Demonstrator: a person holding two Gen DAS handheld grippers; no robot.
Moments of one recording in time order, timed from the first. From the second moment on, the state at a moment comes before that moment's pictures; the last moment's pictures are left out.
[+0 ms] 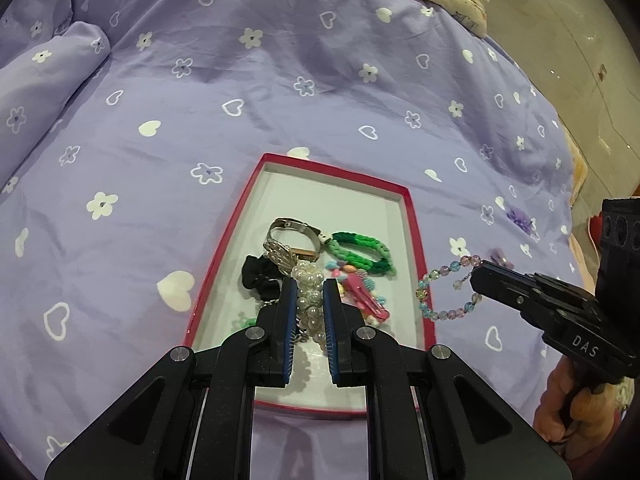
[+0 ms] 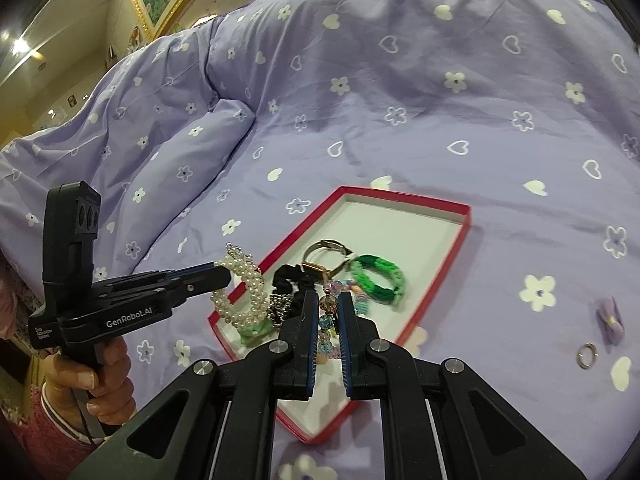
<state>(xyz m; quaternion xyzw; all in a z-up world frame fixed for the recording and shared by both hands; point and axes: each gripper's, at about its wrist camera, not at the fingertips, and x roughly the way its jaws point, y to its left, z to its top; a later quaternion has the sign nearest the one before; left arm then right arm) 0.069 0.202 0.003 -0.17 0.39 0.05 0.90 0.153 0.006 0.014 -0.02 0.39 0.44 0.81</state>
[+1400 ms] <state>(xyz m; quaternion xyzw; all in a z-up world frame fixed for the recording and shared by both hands) 0.096 0.228 -0.071 -0.18 0.46 0.09 0.87 0.199 0.042 -0.063 -0.06 0.47 0.40 0.78</state>
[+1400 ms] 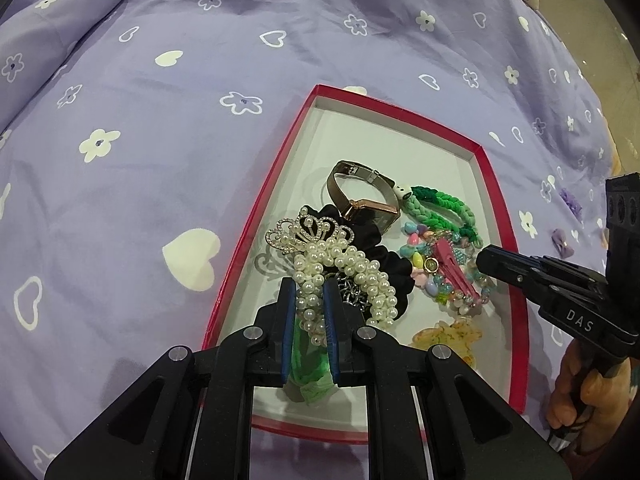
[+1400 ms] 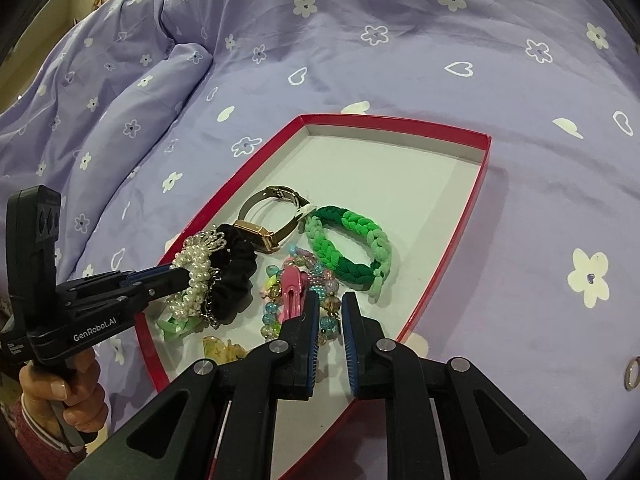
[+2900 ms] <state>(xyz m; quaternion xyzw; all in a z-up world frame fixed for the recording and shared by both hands) 0.004 0.214 -0.048 -0.25 0.40 0.12 0.87 0.127 -0.032 -0.030 0.13 0.42 0.43 0.79</state>
